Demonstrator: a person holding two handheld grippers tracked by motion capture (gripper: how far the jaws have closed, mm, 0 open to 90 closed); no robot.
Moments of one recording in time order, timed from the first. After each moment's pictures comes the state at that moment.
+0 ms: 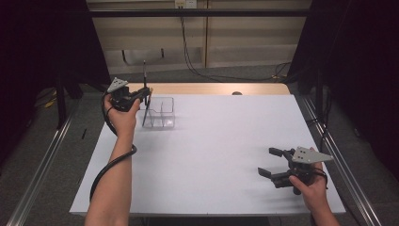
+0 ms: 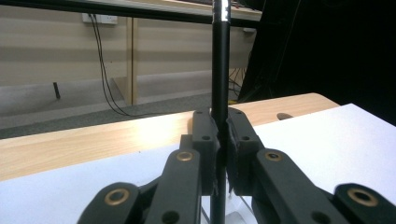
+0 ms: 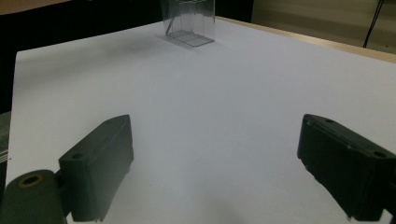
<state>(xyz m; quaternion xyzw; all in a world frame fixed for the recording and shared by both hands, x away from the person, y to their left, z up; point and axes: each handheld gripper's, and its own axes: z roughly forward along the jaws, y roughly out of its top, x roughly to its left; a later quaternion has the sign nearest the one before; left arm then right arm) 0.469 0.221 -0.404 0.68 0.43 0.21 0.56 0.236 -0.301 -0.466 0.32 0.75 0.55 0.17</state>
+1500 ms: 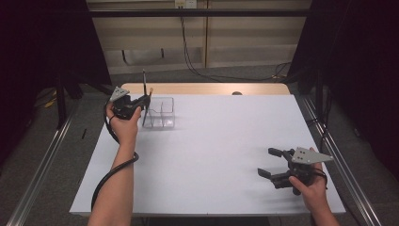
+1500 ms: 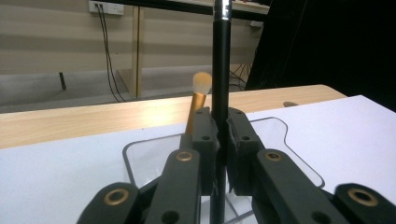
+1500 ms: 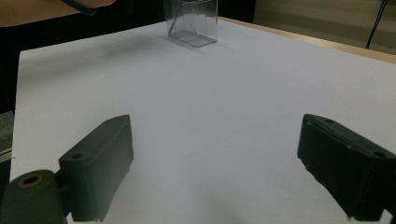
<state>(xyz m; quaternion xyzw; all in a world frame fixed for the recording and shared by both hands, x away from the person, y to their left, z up) 0.456 0.222 -0.429 0.68 0.44 0.21 0.55 0.234 -0.300 -0.466 0.32 0.75 0.55 0.17</state>
